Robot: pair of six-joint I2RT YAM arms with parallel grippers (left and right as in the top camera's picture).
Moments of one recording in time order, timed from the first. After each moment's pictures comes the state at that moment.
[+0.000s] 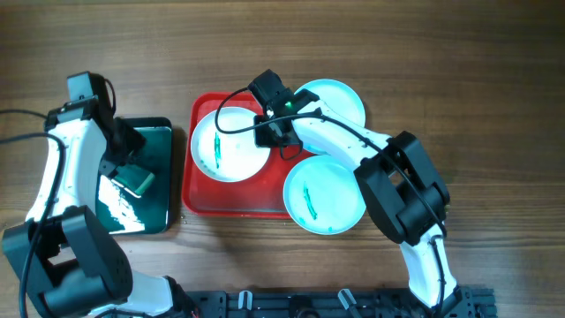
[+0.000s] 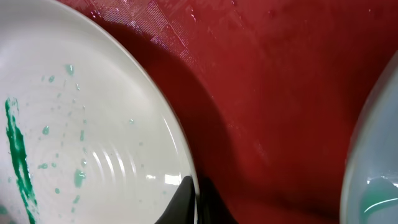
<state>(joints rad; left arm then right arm) 0.28 1.66 1.17 -0.91 -0.15 -0.63 0.67 2.20 1.60 -0.65 -0.10 0.58</state>
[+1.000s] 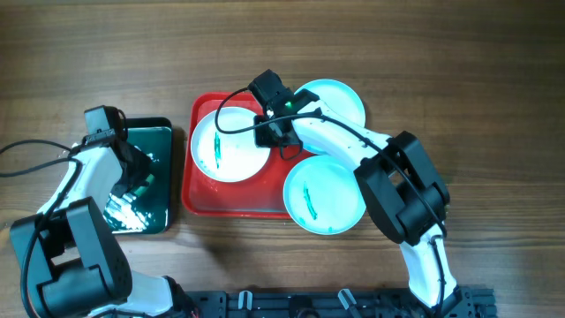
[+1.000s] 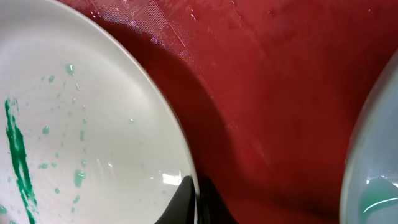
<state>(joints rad) 0.30 1.66 0.87 -0.56 -0.21 -0.65 0.67 2.20 1.60 -0.65 -0.10 0.58</state>
